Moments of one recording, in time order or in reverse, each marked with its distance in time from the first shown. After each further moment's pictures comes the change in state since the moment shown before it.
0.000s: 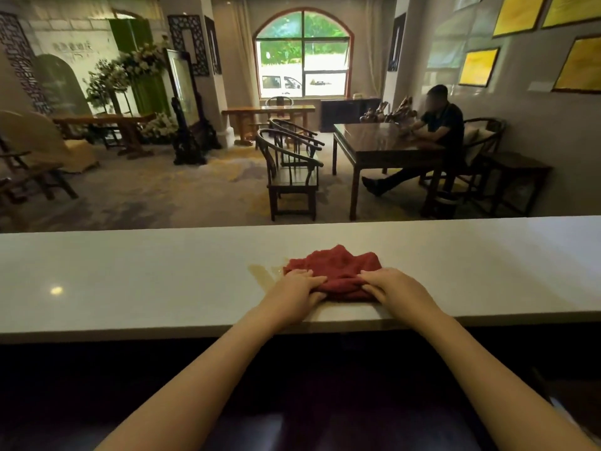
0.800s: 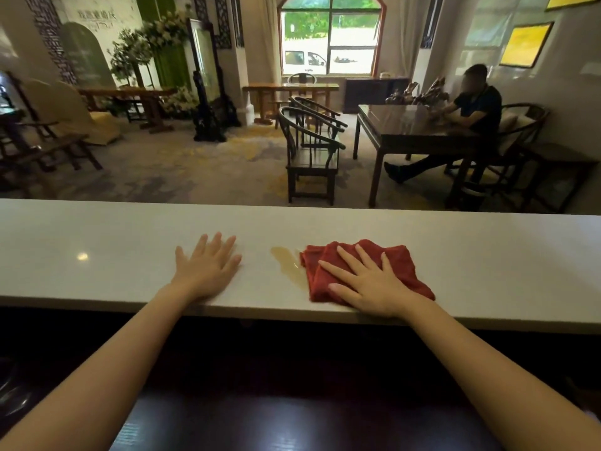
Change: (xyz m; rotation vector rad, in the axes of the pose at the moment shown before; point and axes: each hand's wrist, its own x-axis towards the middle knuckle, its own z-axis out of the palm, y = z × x) left_hand -0.049 -0.181 -0.026 0.242 0.015 -0.486; right_hand 0.053 -0.034 0.058 -0.170 -0.365 -0.177
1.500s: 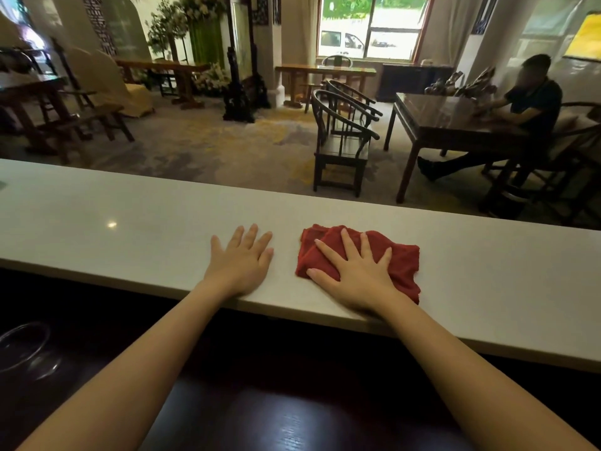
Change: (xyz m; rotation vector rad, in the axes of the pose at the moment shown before) left_hand 0.008 -0.005 0.020 -0.051 0.048 0.001; right_hand 0.067 -0.074 0.003 0.039 0.050 0.125
